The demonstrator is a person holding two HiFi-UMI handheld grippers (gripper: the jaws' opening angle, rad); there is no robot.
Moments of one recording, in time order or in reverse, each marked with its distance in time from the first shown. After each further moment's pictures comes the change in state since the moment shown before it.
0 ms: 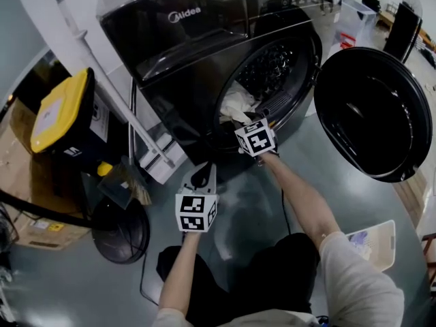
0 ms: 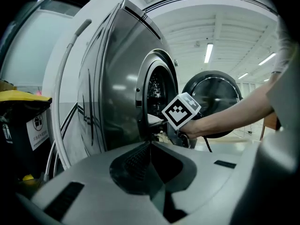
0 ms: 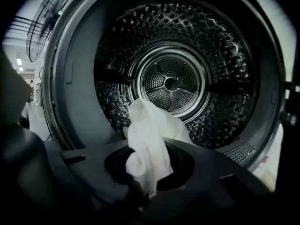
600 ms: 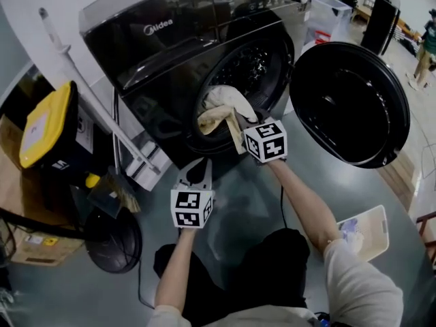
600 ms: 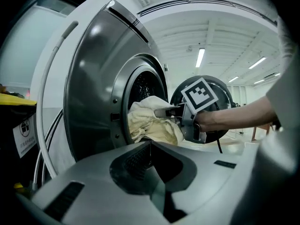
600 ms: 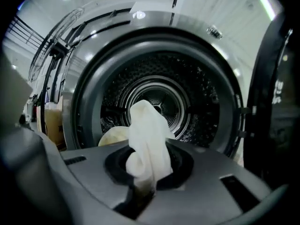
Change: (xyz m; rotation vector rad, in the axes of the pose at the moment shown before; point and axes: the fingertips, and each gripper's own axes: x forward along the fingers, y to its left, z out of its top) left arm 0.011 -0.039 0.030 0.031 -0.042 -0.099; right arm -0.118 -0.042 0.056 0.106 -0.258 -0.098
